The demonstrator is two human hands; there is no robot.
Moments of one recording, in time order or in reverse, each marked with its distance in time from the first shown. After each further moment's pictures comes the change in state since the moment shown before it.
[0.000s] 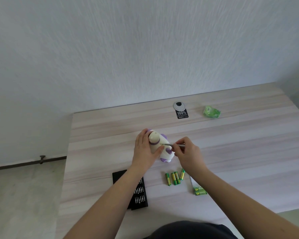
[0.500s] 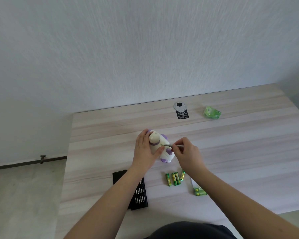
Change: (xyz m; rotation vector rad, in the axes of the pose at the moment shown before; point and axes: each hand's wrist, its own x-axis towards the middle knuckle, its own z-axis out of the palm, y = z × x) left_hand -0.001 0.000 -0.001 -0.009 -0.006 0.002; right_hand -0.001 -0.005 0.001 -0.095 -0.010 -0.021
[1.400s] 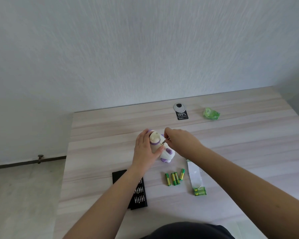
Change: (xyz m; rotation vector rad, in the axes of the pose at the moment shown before) left_hand 0.003 -0.008 0.007 0.063 0.070 0.041; right_hand 0.039 -0.046 -0.011 -0.732 -0.257 -0.406
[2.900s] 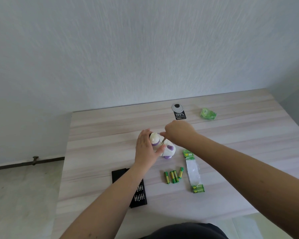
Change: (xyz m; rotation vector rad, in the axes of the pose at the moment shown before) left_hand -0.003 0.001 0.007 -0.015 0.036 0.007; right_hand 0.022 -0.009 -0.017 -0.323 -0.098 0.020
